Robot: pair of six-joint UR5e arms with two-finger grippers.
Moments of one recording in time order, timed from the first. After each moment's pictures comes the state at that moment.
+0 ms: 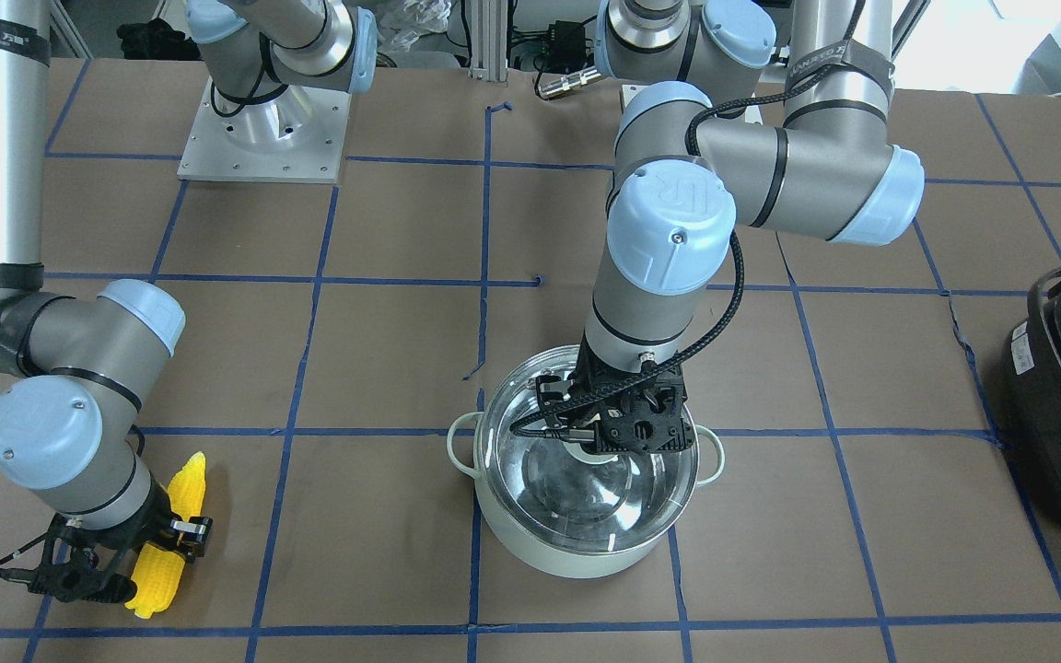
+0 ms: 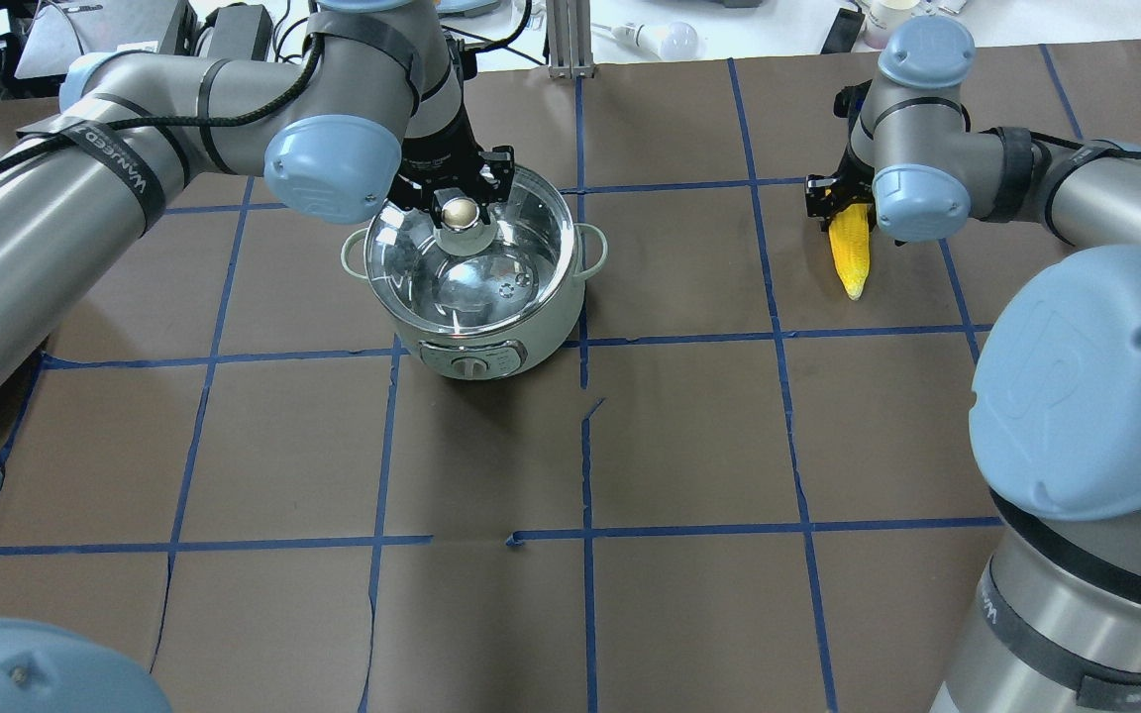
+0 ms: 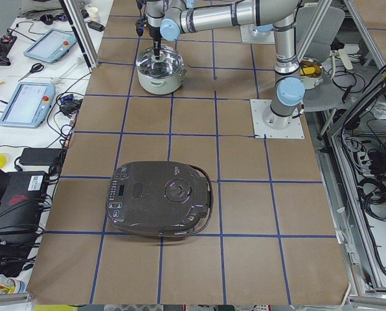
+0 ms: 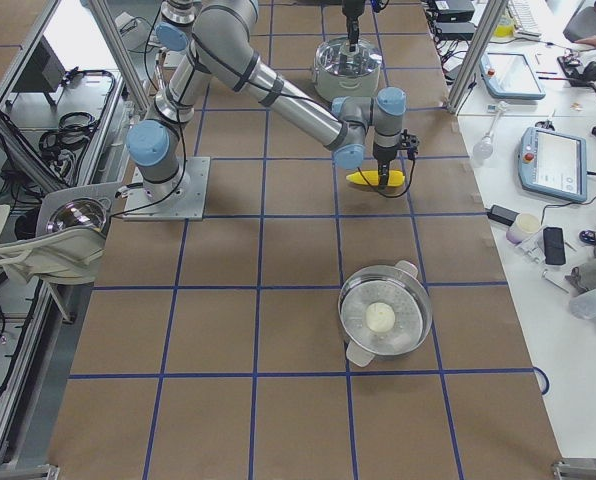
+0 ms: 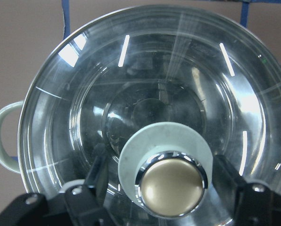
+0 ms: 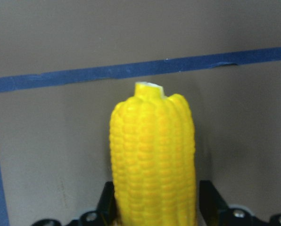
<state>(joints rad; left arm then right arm) -1.76 -1.96 -1.48 -1.18 1.57 -0.24 1.43 -0.94 1.57 -2.33 -1.62 -0.03</state>
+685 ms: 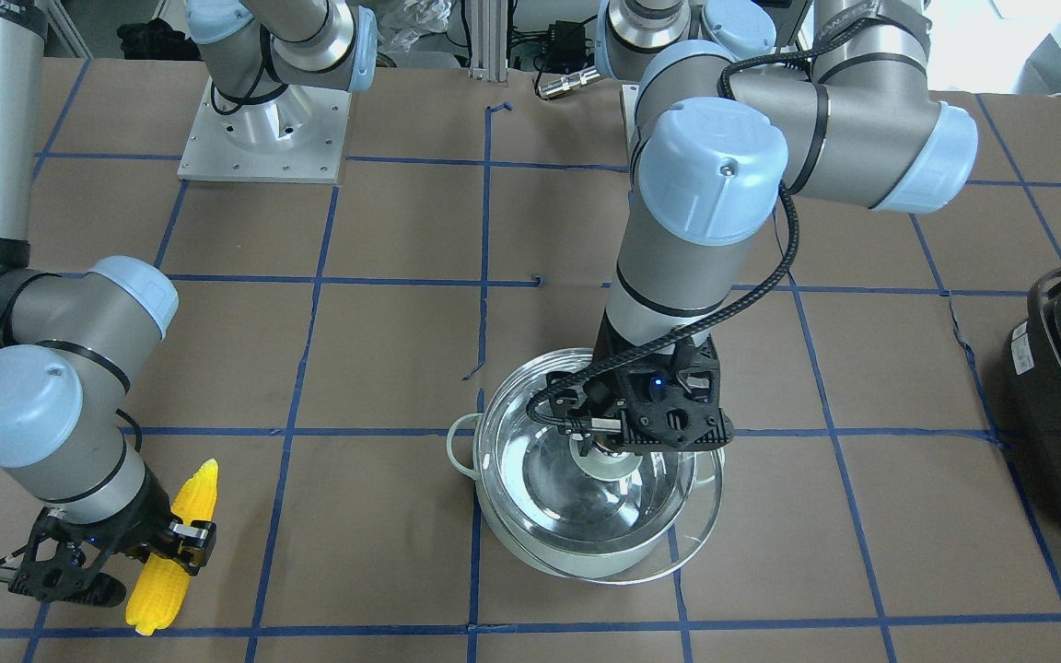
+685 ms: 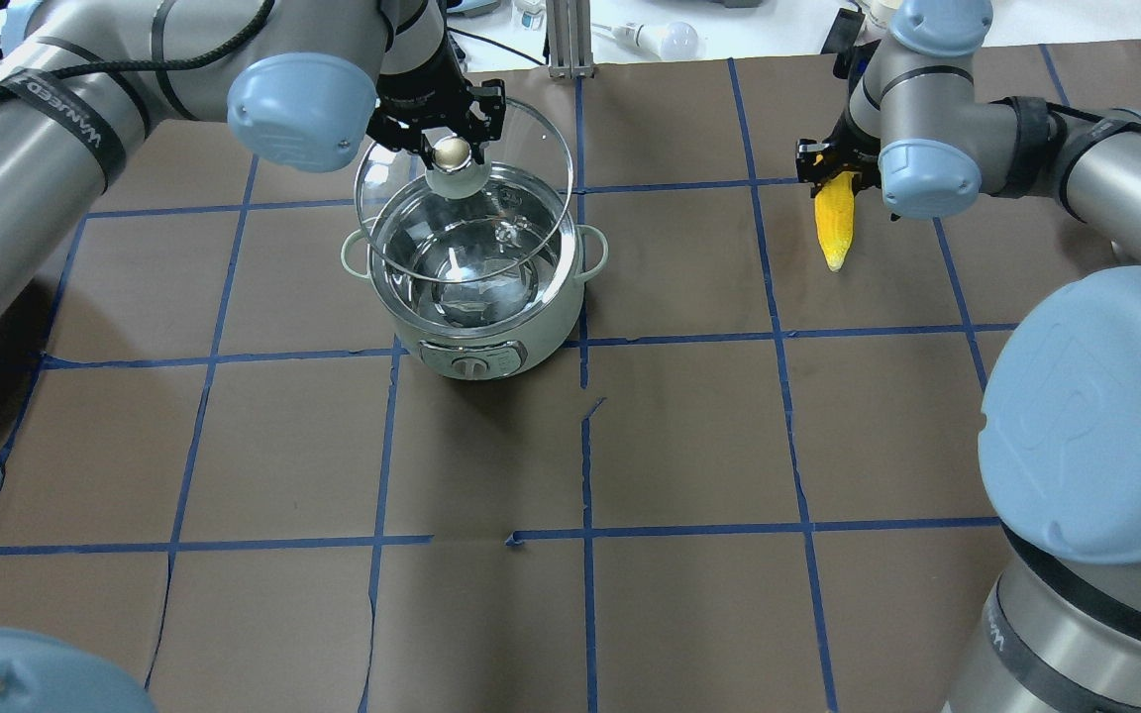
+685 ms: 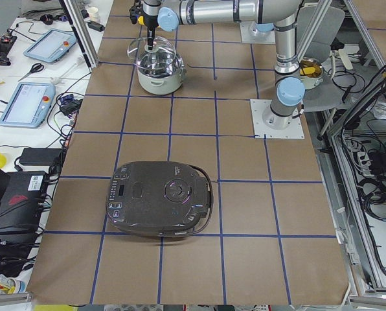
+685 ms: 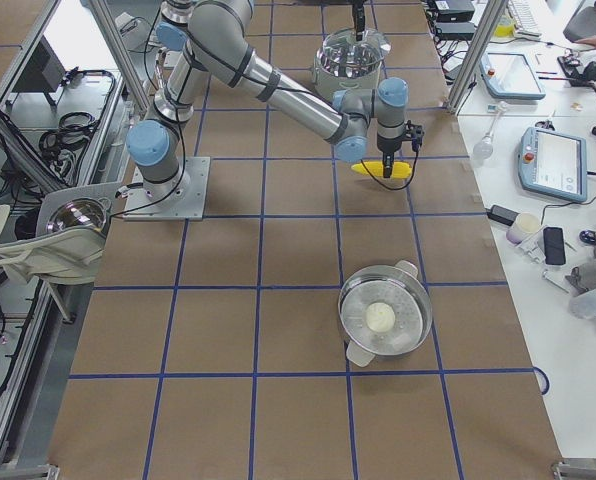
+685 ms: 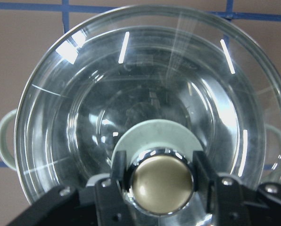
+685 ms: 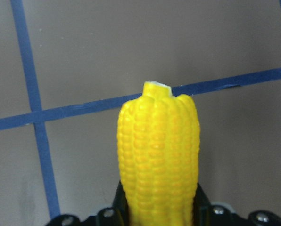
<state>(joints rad) -1.73 -1.95 -1.37 -1.20 1.56 -0.20 1.46 -1.00 1.53 -2.31 -1.54 0.01</state>
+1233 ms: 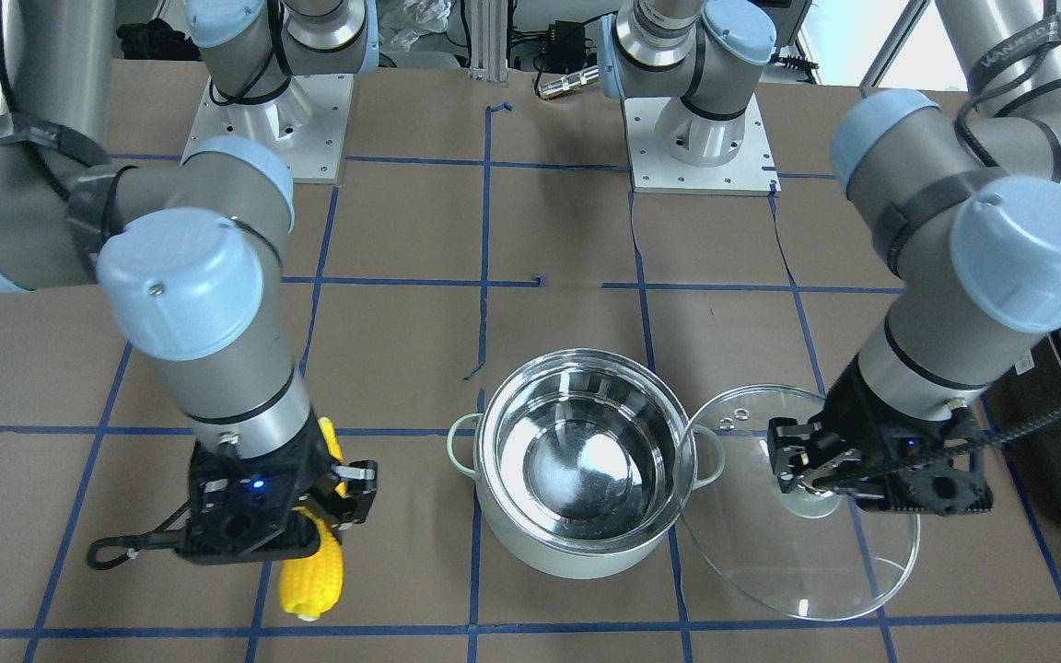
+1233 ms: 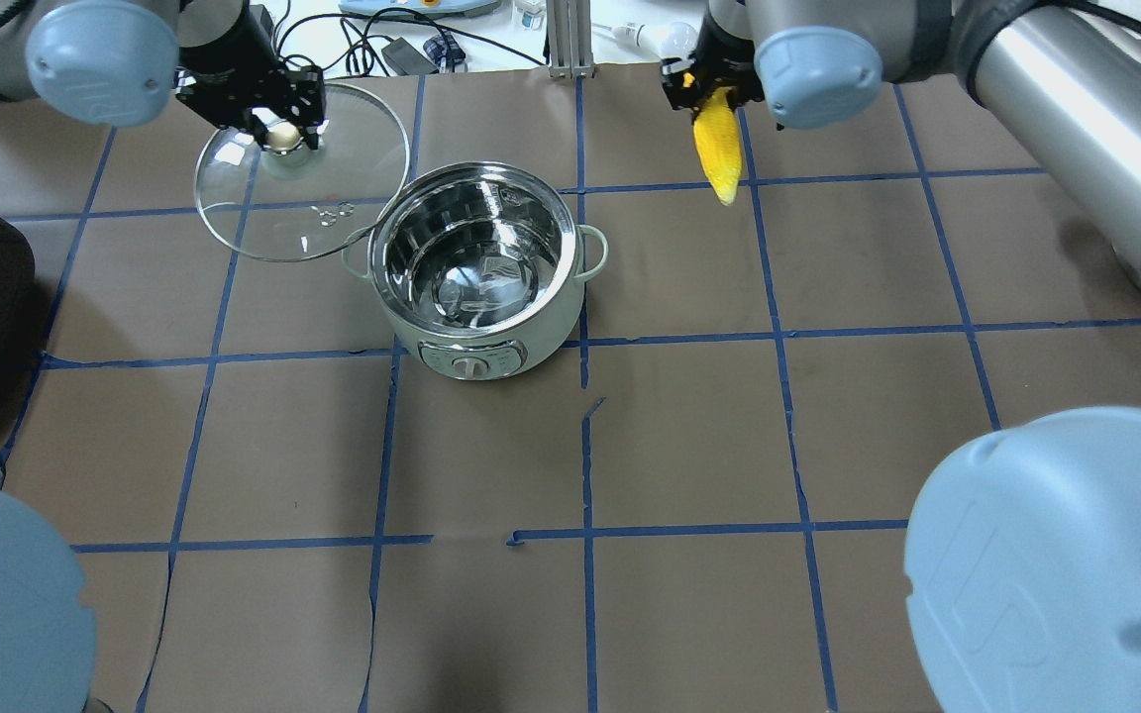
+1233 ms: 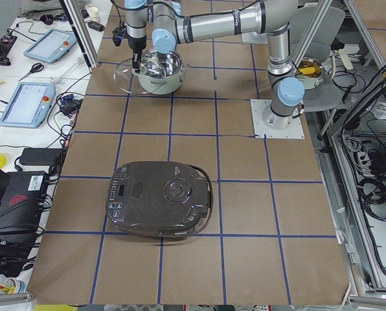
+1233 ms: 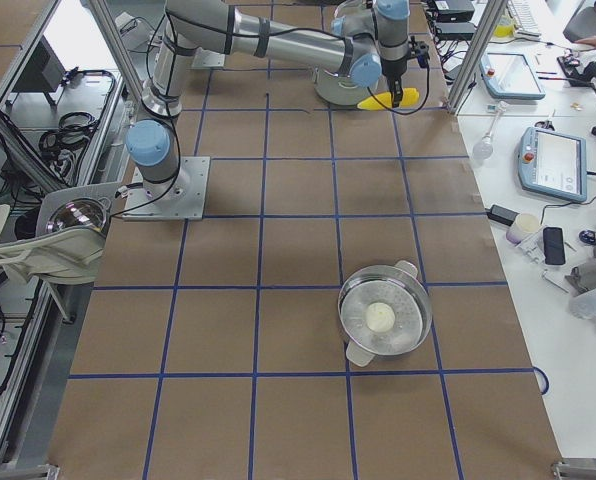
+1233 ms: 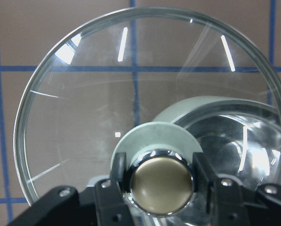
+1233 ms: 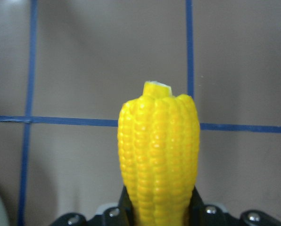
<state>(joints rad) -1.44 -1.96 -1.38 -1.26 1.57 0.16 1.74 -1.06 1.25 -2.02 -1.57 0.09</state>
